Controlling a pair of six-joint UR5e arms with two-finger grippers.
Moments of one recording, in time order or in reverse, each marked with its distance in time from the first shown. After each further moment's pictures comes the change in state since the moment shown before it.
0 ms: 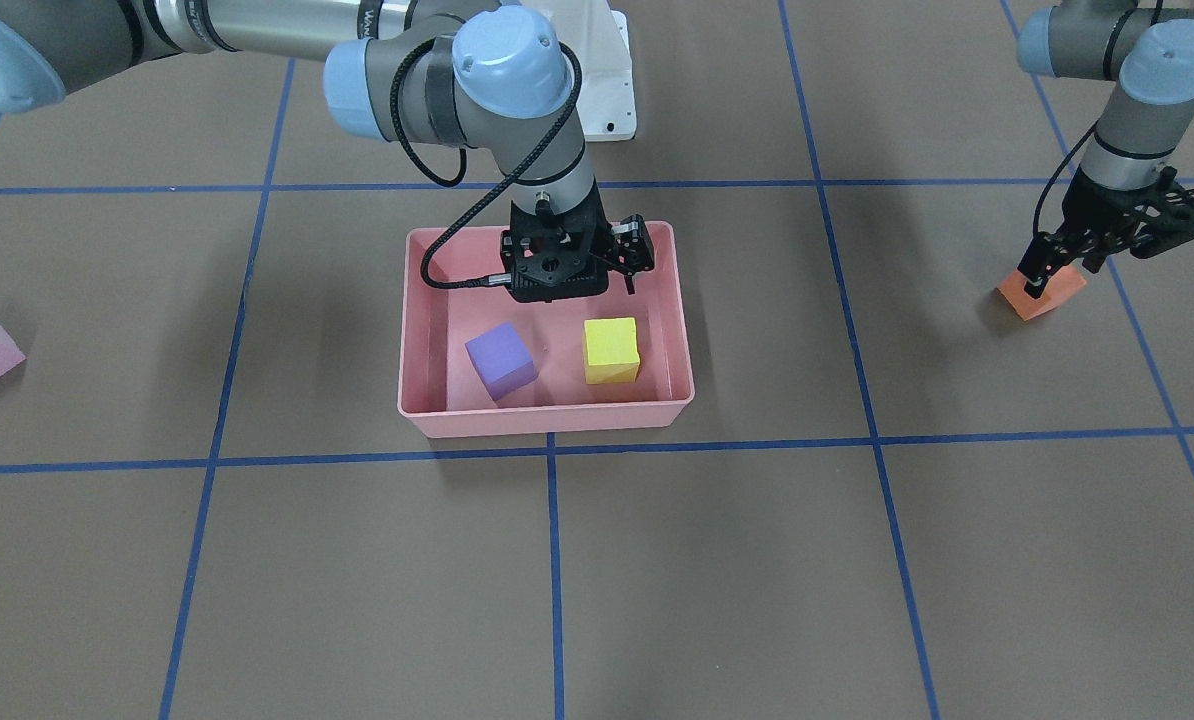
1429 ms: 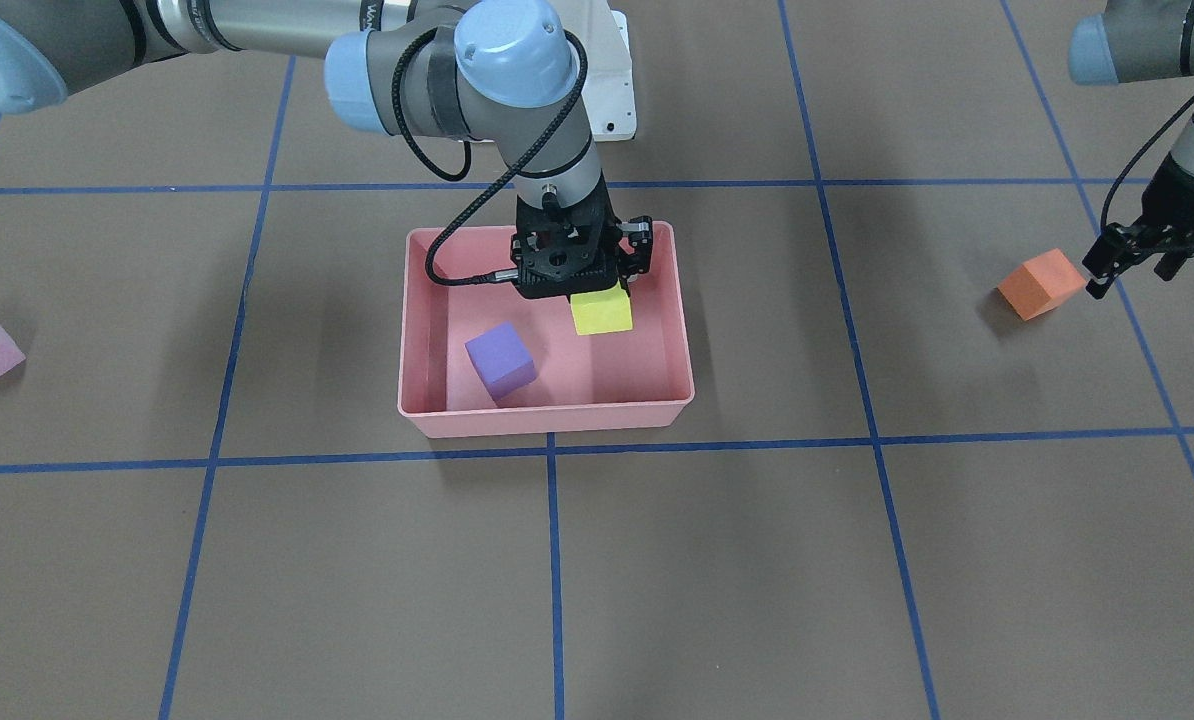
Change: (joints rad) left arm -0.228 -0.041 -0.012 0.067 -0.151 0.261; right arm 0.005 0.016 -0.001 -0.002 0.002 -0.010
